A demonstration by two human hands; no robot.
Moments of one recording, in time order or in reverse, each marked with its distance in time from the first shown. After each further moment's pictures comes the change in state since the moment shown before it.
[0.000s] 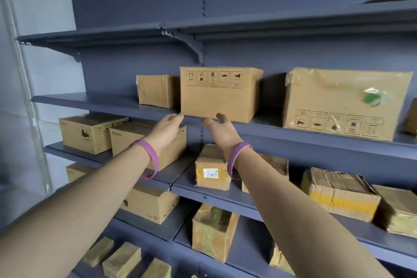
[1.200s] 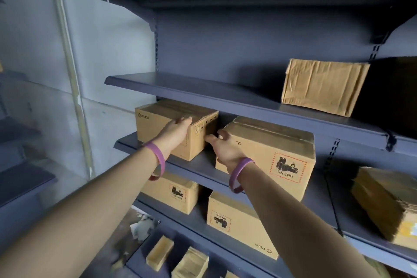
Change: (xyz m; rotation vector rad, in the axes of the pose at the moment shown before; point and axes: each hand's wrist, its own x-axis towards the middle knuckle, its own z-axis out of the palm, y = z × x) left_hand 0.322 -0.254 -0.411 0.051 0.015 -0.193; right_hand 0.235 0.026 0.528 -0.077 -0.091 0.185
